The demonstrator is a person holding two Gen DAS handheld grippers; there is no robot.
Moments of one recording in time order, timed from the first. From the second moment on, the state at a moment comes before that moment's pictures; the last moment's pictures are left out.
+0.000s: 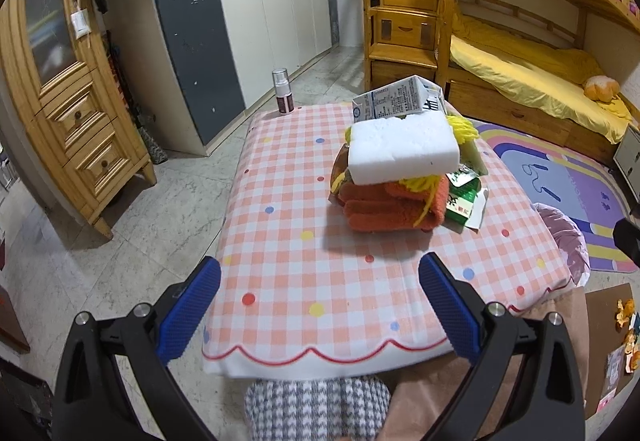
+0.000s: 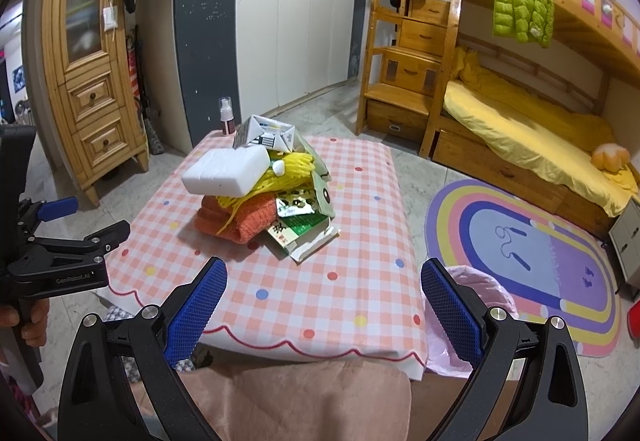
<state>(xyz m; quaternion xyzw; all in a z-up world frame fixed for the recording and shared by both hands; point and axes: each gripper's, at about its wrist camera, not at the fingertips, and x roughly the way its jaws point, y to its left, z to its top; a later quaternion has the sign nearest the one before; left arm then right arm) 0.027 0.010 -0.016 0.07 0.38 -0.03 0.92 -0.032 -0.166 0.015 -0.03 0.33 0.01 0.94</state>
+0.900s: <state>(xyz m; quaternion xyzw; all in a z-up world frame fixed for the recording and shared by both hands) 0.131 -0.012 -0.054 0.09 0.36 -0.23 0.90 0.056 -0.164 -0.019 -0.07 0.35 0.04 0.93</state>
